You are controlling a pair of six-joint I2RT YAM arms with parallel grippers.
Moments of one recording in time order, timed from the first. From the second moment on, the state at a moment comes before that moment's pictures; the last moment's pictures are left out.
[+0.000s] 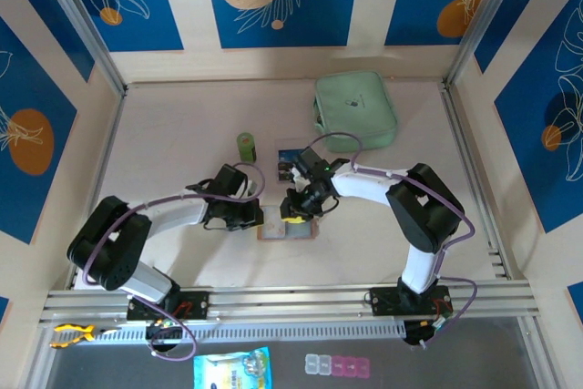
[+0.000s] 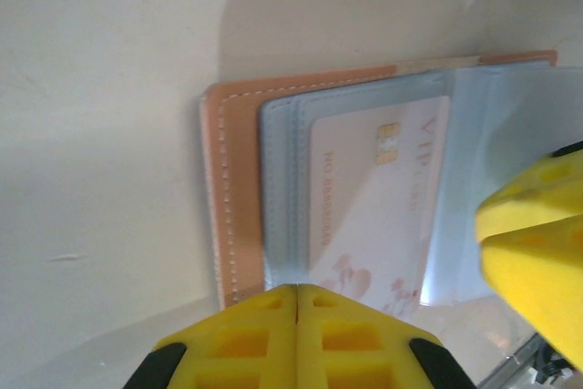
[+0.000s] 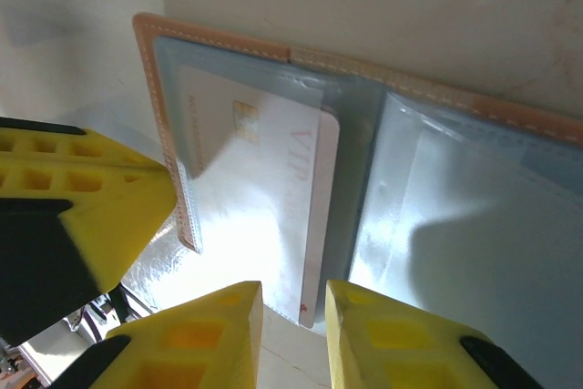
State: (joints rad) left arm -0.58 1.50 0.68 -0.29 0.45 -0.70; right arm 0.72 1.79 1.05 -0.52 -0.54 0.71
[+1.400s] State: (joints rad) left arm -0.58 1.54 0.68 -0.26 0.48 -0.70; right arm 0.70 1.86 1.00 -0.31 -0.70 0.79
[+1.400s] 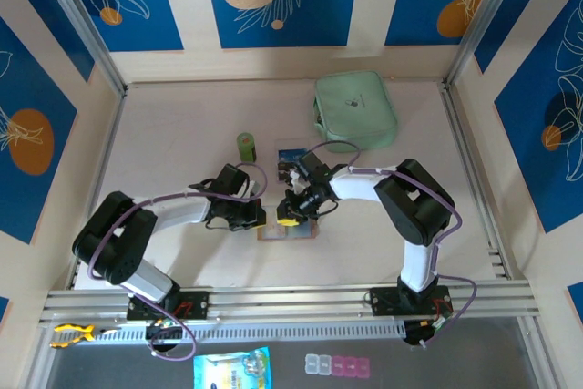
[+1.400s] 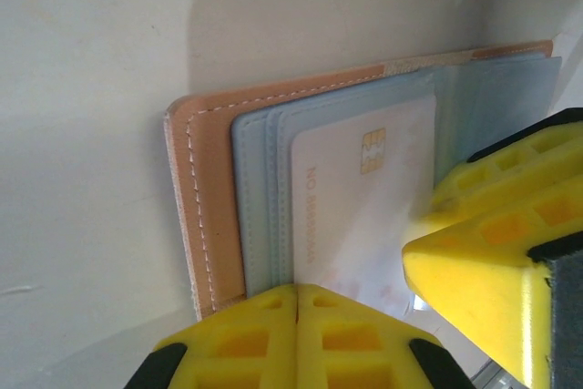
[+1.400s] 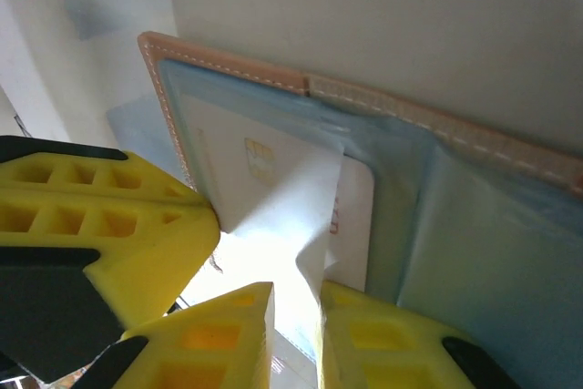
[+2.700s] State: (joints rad) left arm -0.58 1.54 0.67 -0.19 0.54 -0.76; right arm 0.70 1.86 1.03 -0.42 -0.64 0.73
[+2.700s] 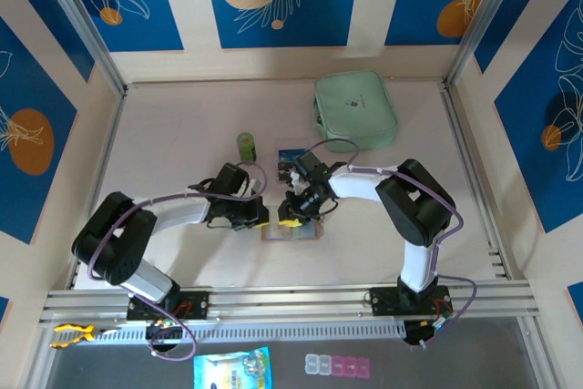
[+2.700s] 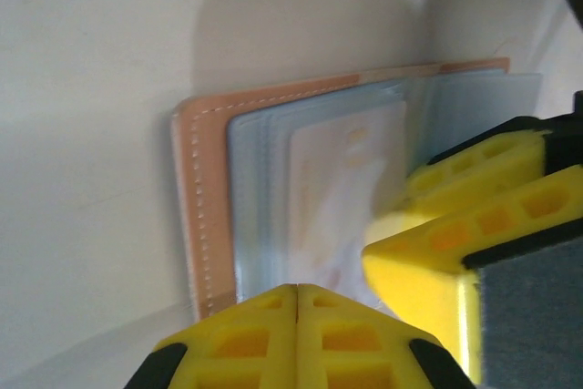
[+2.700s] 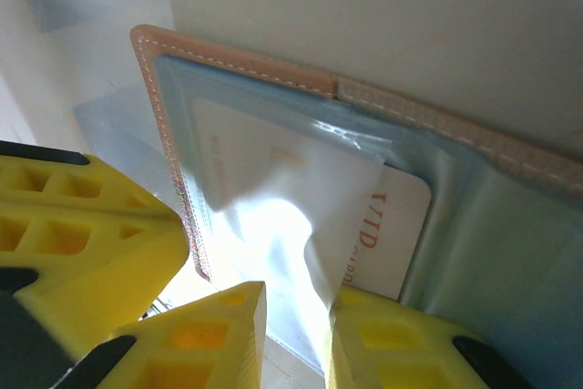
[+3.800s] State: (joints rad) left arm -0.58 1.57 0.67 -0.21 0.53 -0.73; right arm 0.71 1.83 1.03 -0.50 -0.57 0.70
